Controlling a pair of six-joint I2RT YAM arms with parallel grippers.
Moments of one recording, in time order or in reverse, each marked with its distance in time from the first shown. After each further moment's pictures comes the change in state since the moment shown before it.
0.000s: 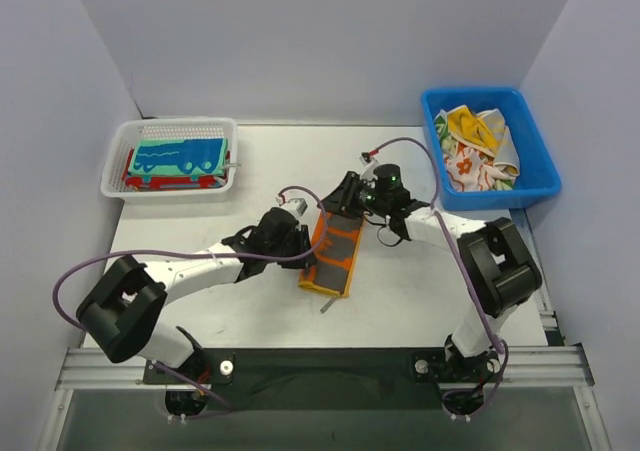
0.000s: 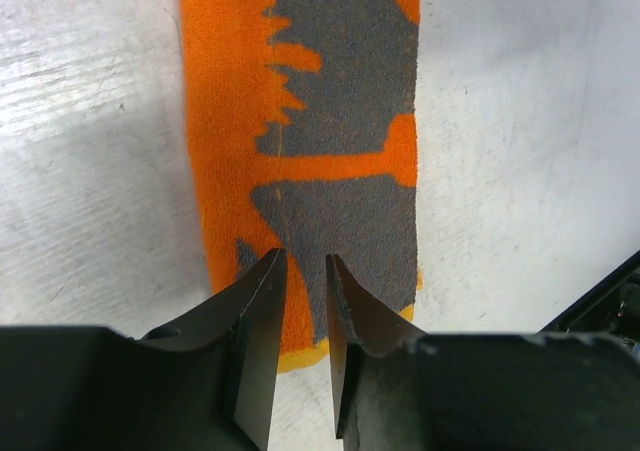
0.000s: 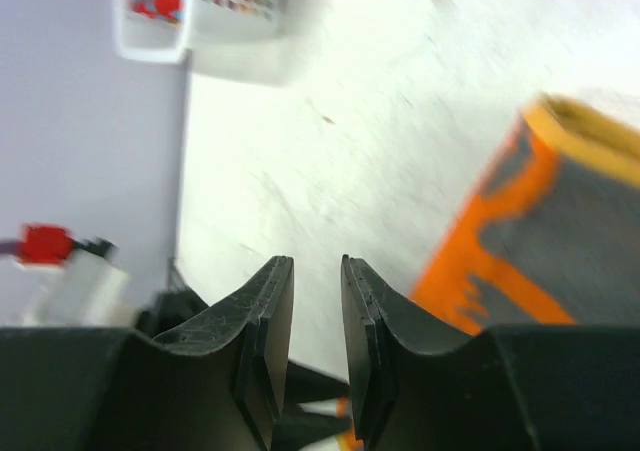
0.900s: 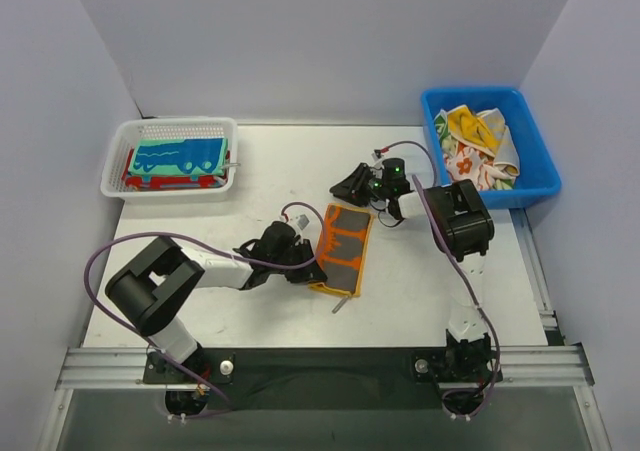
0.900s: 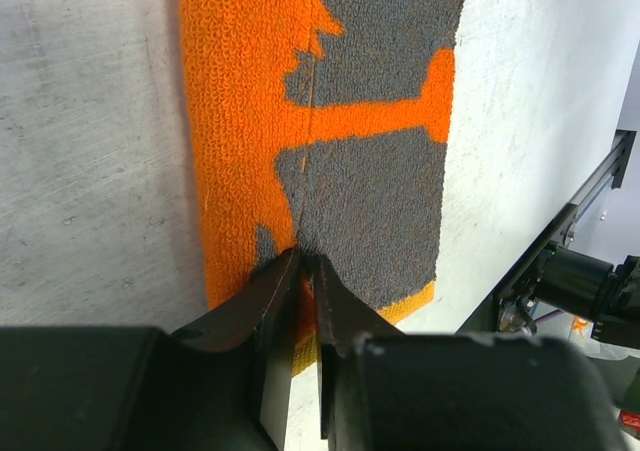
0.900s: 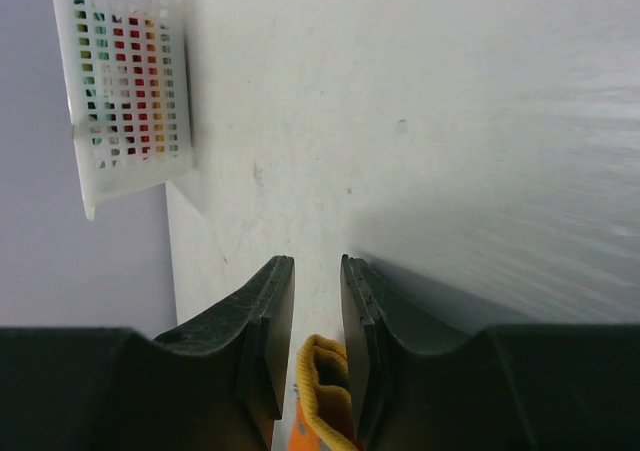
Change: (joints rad) left arm 0.018 0.198 -0.149 0.373 0.233 -0.212; right arm -0.164 0.578 0.317 0.307 -0.146 0.126
